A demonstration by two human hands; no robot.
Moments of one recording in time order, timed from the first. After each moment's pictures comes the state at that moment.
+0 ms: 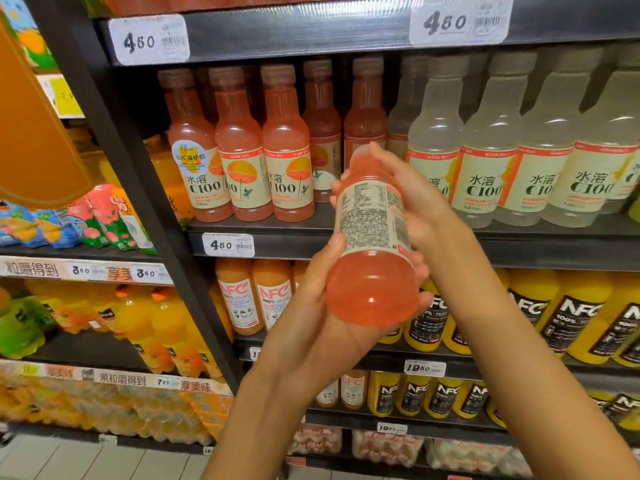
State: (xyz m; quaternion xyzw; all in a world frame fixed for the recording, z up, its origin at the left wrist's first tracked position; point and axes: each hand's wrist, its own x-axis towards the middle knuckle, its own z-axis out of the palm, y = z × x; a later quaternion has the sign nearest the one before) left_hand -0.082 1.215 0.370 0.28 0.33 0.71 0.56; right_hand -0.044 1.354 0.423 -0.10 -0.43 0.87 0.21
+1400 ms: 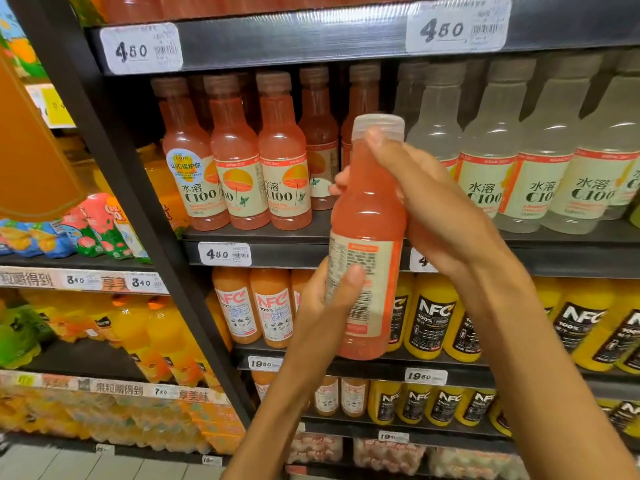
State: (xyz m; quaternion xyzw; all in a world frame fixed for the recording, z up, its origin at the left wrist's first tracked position) left_hand -0.084 1.224 0.333 0.39 0.52 0.70 0.29; right_hand -0.016 1.338 0.431 -0.06 -0.66 0.67 0.34
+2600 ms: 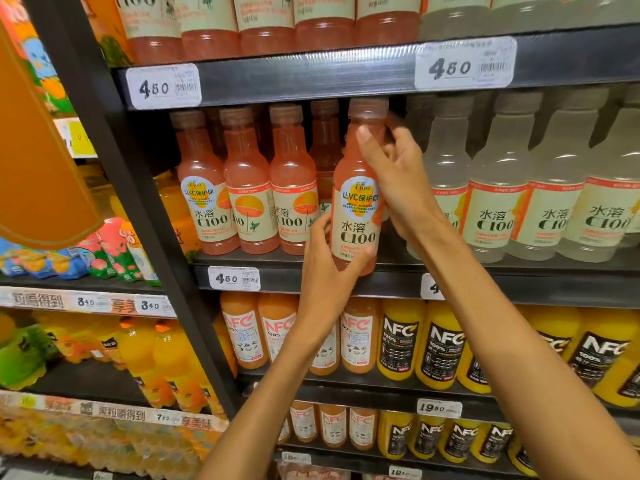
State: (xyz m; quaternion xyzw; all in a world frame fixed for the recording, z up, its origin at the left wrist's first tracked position) left_hand -0.143 1.293 0.344 0.45 0.64 0.63 0.02; right_hand -0.079 1.378 0.446 -0.10 -0.68 0.55 0.48
